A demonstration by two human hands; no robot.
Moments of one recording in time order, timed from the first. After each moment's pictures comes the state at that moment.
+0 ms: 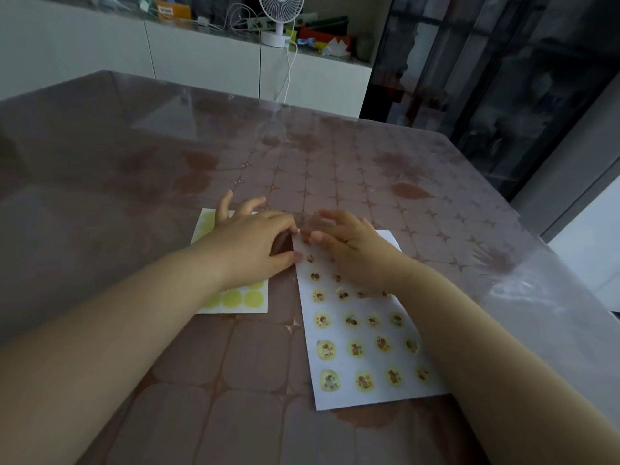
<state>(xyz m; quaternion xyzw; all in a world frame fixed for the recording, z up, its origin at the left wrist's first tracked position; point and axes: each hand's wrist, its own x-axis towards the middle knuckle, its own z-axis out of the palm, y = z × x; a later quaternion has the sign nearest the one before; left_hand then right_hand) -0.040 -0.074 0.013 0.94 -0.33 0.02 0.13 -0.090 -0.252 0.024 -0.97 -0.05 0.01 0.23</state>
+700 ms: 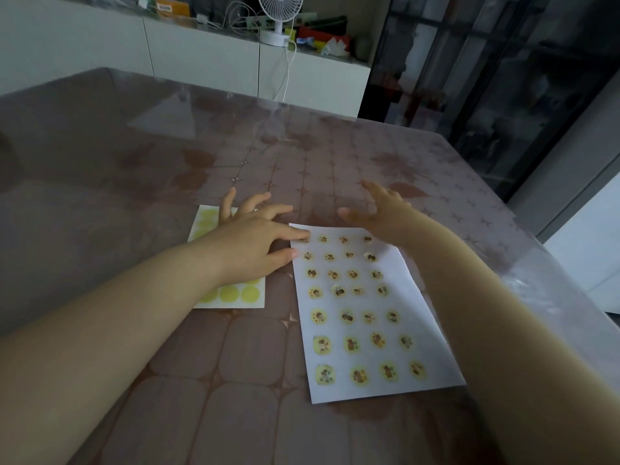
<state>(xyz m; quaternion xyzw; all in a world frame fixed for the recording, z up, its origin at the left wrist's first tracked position) -0.038 -0.075 0.008 0.92 -0.36 0.01 0.14 -0.058 -0.293 0.039 -0.97 0.16 0.03 0.18</state>
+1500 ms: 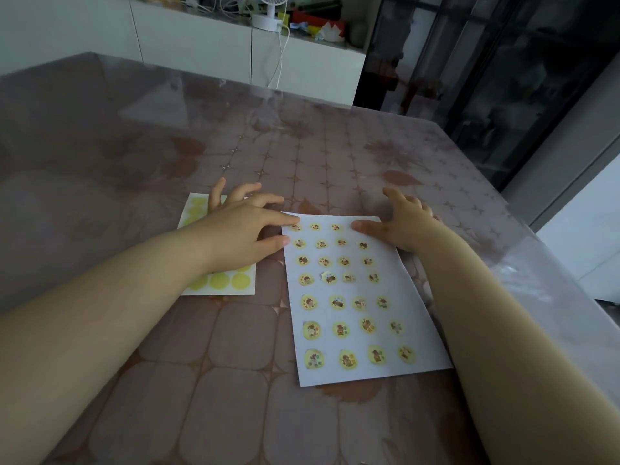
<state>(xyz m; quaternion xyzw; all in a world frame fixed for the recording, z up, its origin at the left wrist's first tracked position) -0.038 -0.075 0.006 0.92 -0.35 0.01 0.14 -0.081 -0.322 0.024 -0.97 0.22 0.02 0.12</state>
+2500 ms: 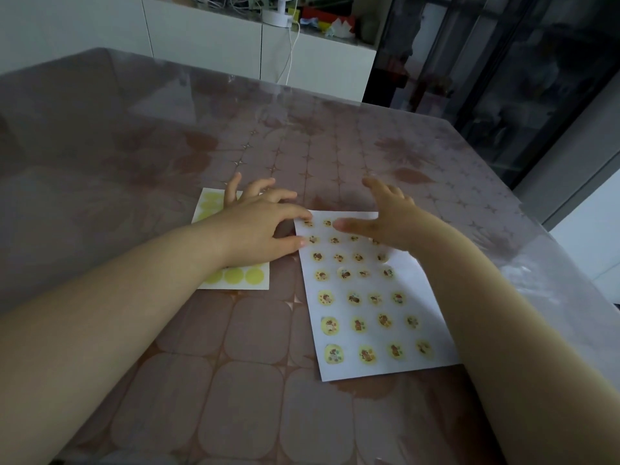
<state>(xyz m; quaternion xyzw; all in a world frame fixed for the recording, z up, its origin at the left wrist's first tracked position) -0.038 -0.075 0.008 0.92 -0.36 0.00 0.14 -0.083 -0.281 0.037 -0.98 0.13 0.03 0.17</state>
